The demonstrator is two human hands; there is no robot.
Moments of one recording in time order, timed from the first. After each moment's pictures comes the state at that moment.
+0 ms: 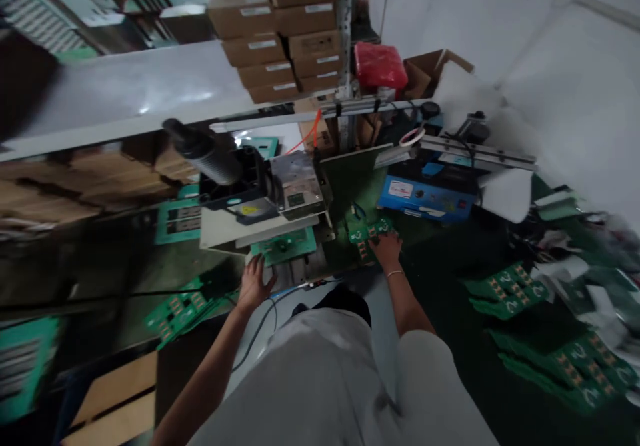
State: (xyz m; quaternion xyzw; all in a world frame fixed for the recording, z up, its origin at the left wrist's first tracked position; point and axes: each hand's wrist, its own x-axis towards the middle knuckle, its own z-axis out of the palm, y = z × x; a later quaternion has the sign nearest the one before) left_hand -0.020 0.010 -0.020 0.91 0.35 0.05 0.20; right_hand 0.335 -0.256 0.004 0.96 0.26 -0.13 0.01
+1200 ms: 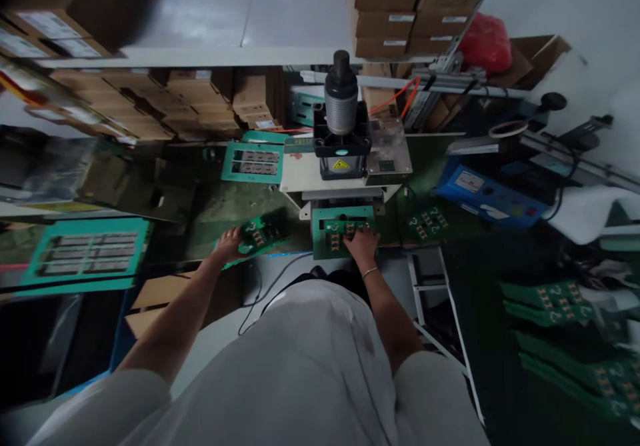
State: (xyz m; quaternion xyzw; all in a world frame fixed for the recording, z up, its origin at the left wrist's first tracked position) left_hand -0.263 0.143 -0.023 0.86 0.46 -0.19 0.12; right_hand 0.090 -0.126 0.025 0.91 0.38 -0.15 0.02
